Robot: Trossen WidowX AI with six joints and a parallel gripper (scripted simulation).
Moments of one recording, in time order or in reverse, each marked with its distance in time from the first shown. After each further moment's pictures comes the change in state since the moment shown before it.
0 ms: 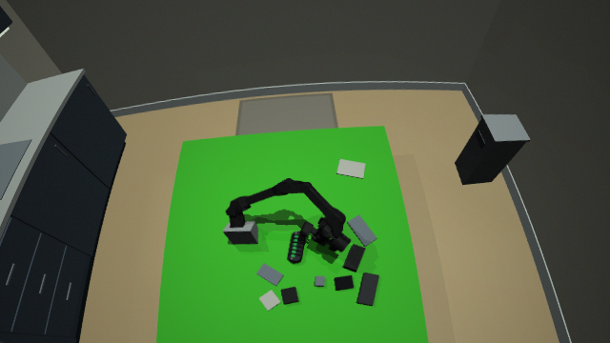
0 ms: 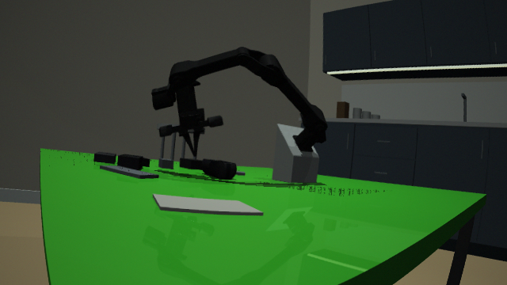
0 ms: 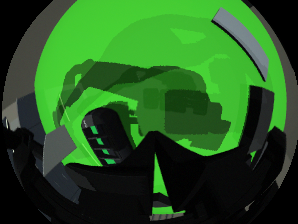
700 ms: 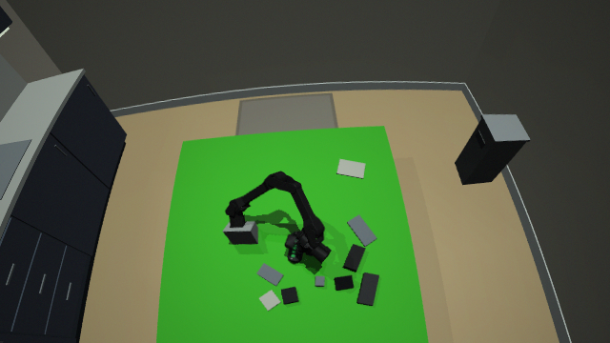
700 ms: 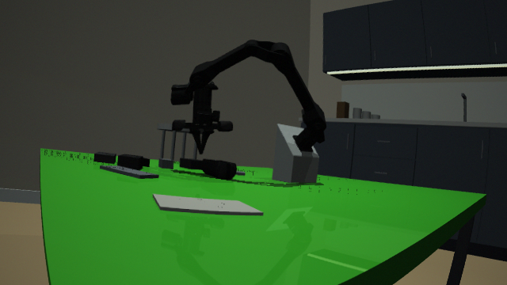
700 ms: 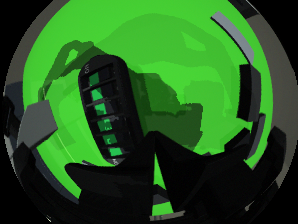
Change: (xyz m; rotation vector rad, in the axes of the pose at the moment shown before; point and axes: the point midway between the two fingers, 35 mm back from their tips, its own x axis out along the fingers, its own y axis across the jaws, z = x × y) arm -0.001 0.027 -0.071 -0.111 -0.038 -0.198
